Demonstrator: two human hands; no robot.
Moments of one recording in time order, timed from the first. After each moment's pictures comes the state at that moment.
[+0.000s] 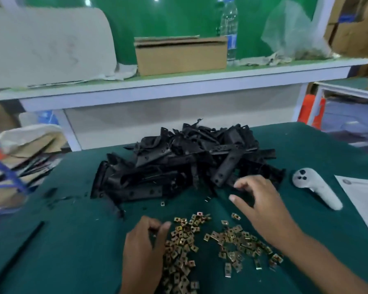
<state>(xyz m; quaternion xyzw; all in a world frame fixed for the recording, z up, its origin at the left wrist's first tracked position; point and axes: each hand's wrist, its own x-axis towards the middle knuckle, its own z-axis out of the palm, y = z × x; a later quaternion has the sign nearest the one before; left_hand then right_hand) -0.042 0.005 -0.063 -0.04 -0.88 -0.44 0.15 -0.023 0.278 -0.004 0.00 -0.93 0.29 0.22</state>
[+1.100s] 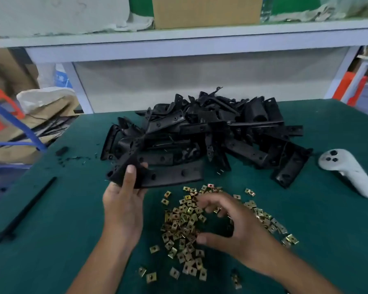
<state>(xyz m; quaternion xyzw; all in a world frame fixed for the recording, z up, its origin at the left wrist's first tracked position) -0.057 -0.012 -0.042 0.07 -0.51 -0.85 0.11 0.006 0.220 -0.044 0.17 -0.86 0.47 -0.03</state>
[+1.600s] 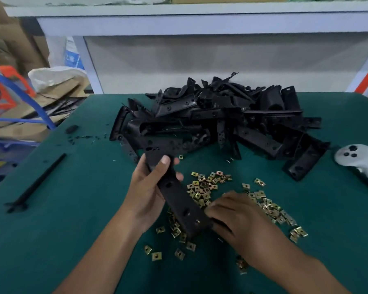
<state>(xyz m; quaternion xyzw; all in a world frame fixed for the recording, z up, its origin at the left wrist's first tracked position) -0.046 -0.008 -0.045 -0.04 -0.48 -0.88 -0.06 0.013 0.210 -0.049 0.31 -0.92 0.21 0.12</state>
